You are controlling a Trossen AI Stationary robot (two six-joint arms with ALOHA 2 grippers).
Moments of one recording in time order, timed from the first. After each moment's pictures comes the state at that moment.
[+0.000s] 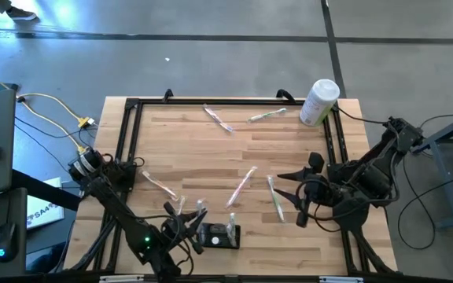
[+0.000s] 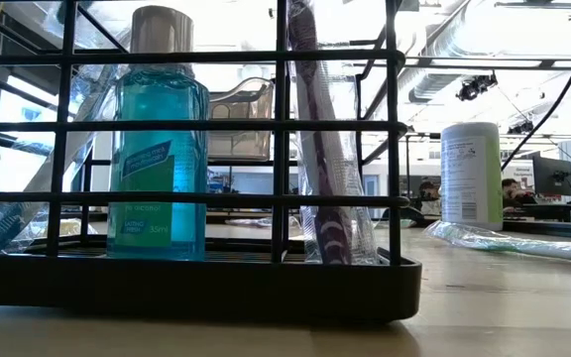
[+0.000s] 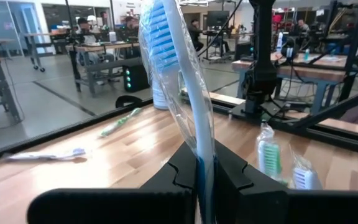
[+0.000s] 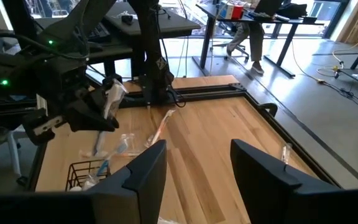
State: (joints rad) left arm -0.86 1.80 1.28 -0.40 -1.55 -1.03; right arm 0.78 1.32 1.46 -0.73 1.01 0.47
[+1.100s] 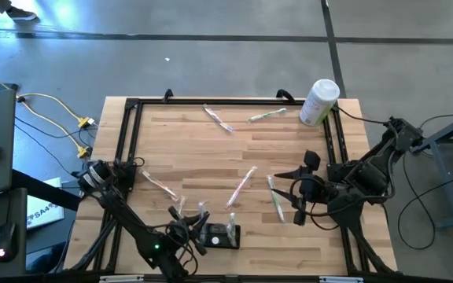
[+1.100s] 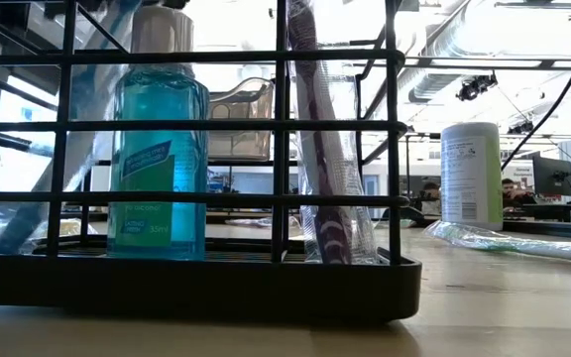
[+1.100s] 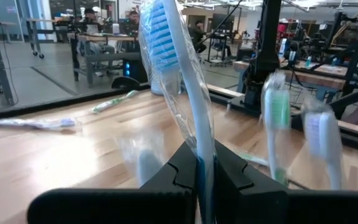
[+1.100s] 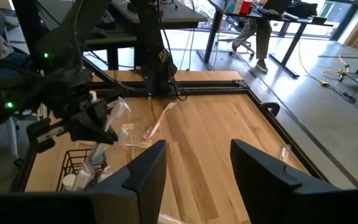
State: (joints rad) left arm -0.86 1.95 1.28 -0.47 -1.56 -1.34; right arm 0.74 1.32 1.46 -0.73 0.94 0.39
